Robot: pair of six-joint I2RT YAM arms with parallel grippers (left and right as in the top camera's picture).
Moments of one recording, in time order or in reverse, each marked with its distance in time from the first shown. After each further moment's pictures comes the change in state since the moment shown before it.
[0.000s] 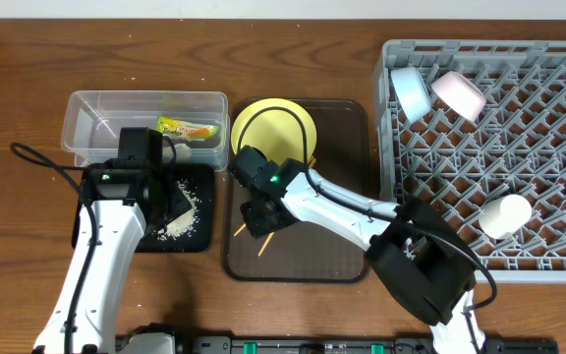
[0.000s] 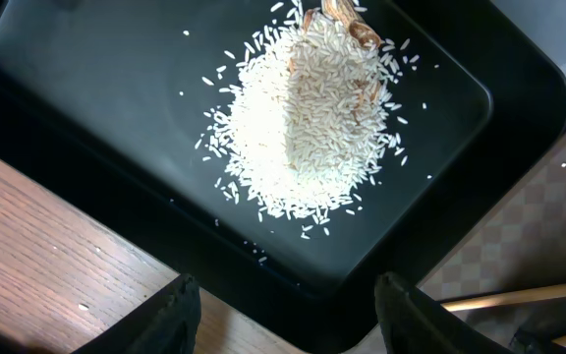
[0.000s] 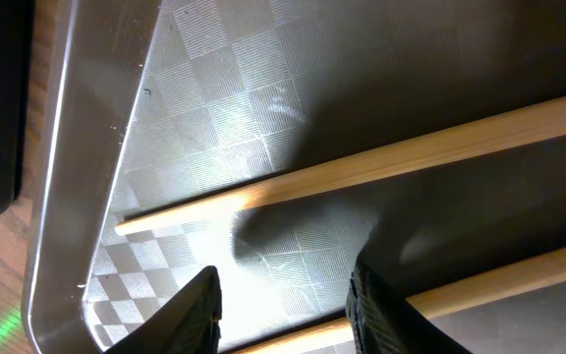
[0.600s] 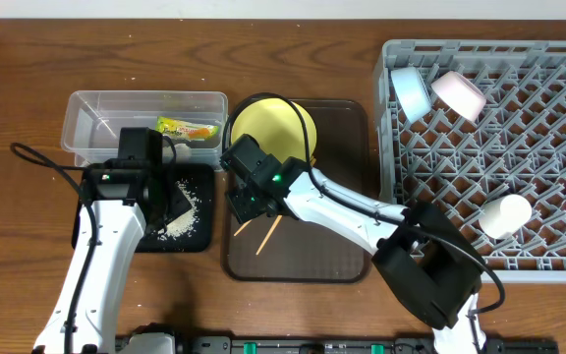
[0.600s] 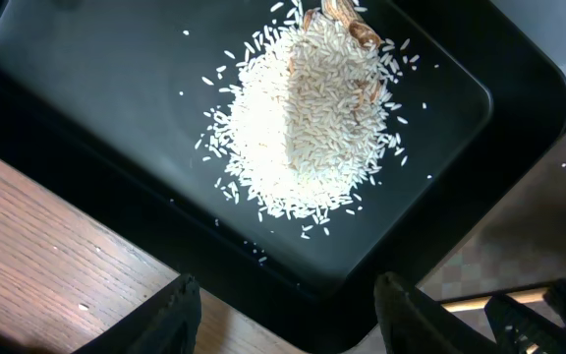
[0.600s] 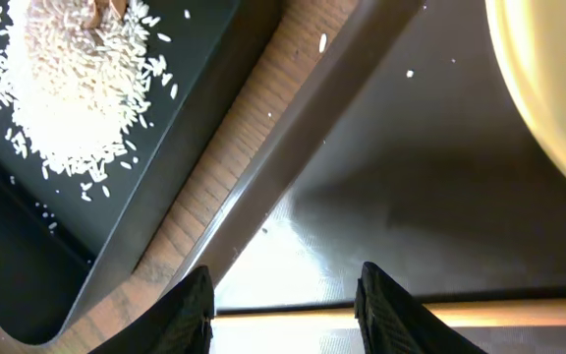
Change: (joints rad) left arm 0.000 0.000 0.000 0.000 0.000 0.000; right arm 0.000 -0.029 0.000 0.225 0.004 -0.095
